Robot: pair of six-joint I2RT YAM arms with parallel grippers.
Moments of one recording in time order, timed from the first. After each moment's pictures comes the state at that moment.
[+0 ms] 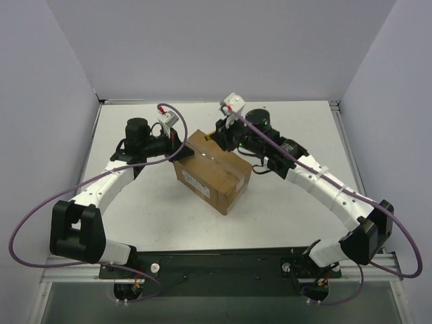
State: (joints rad) left arm -0.24 1.39 0.98 -0.01 0.84 -0.12; right arm 0.67 1.44 1.40 -0.23 -0.11 -0.03
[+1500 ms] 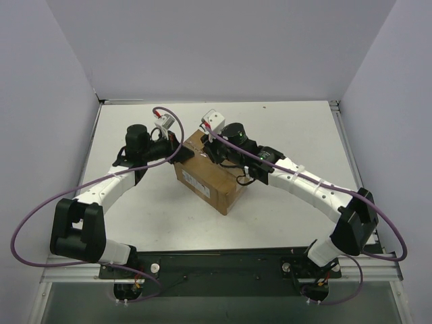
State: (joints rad) left arm -0.23 1.42 0.87 0.21 0.79 -0.31; right arm 0.85 1.53 1.30 -0.18 0.09 -0.08
